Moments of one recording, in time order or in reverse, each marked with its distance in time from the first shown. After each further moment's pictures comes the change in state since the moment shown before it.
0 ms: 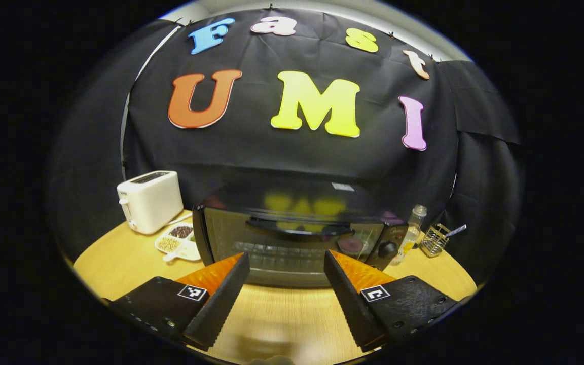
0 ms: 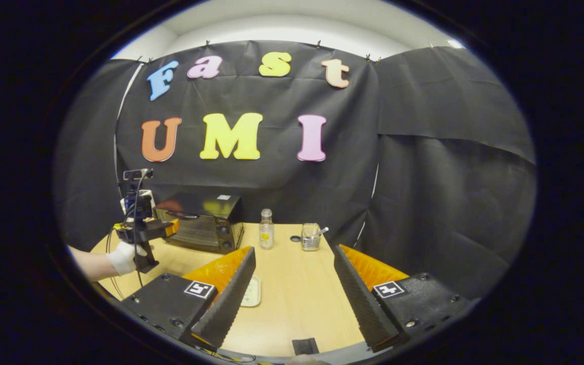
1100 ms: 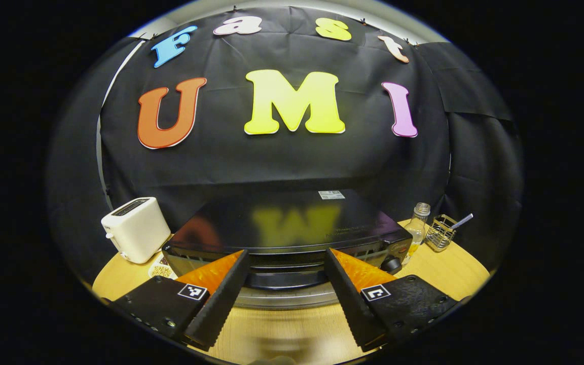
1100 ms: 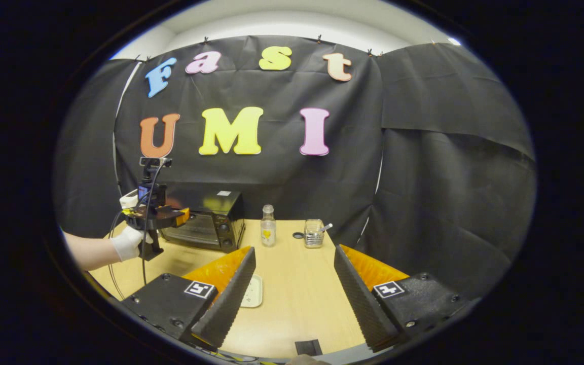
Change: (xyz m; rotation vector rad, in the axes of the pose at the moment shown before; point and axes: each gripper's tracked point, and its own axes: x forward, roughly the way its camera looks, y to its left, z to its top) left arm 0.032 -0.022 0.006 0.145 0.029 -0.044; right arm 0.018 0.001 -0.006 0.013 0.028 0.003
